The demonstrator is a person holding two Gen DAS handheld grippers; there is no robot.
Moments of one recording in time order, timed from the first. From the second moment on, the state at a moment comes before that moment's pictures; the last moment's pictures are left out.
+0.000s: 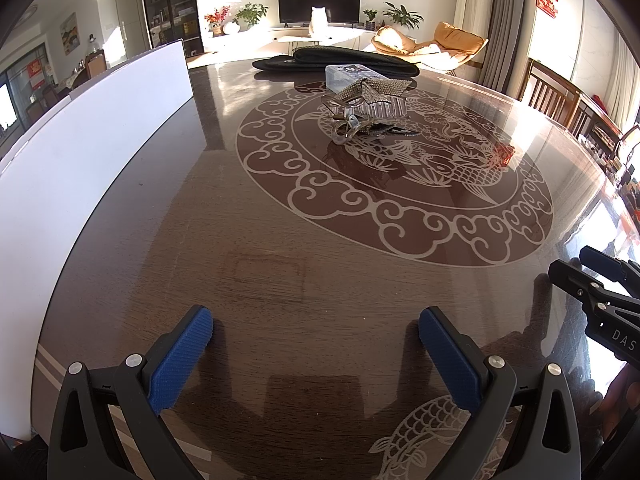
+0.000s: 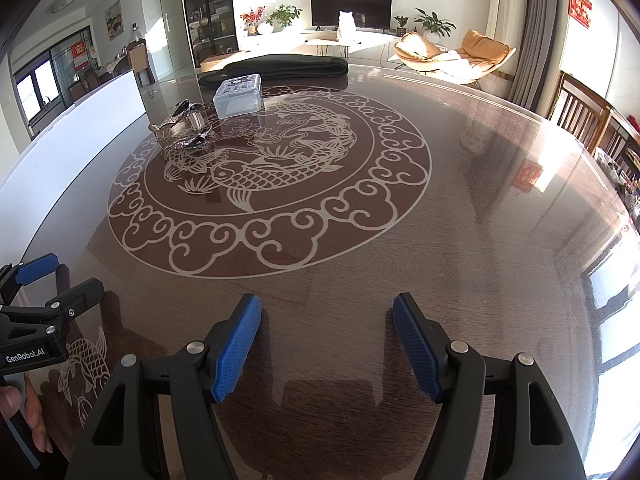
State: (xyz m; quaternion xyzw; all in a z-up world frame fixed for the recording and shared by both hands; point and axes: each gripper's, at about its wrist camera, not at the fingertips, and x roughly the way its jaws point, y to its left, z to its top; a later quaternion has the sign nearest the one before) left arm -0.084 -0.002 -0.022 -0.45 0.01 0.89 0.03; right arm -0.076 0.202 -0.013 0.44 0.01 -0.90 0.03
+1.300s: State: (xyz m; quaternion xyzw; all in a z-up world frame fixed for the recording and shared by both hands) left arm -0.085 -0.009 -0.019 -0.44 -0.02 0.90 0.05; right arm -0.204 0.135 0.039 0.40 0.00 -0.88 0.25
